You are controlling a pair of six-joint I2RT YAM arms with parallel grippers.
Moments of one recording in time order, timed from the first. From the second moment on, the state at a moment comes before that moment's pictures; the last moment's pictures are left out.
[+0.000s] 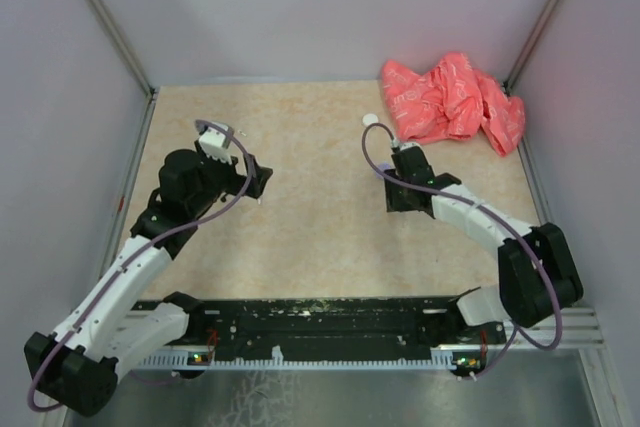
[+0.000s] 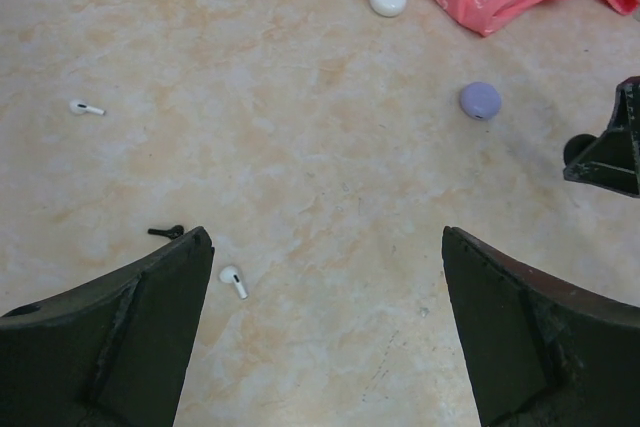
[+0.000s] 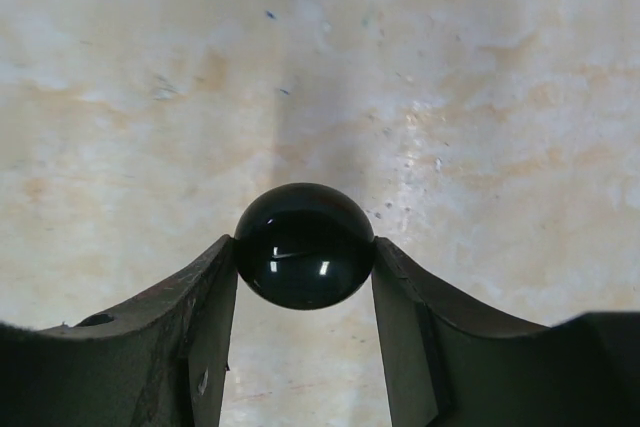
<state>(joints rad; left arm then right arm) -0.41 0.89 0.79 -0.15 0.08 -0.13 0.42 1.40 0.83 -0.44 0.18 0.26</state>
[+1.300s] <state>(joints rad) -0.47 1.09 0.75 0.20 0.53 -0.62 0.91 1.15 0.73 0.28 0.11 0.01</state>
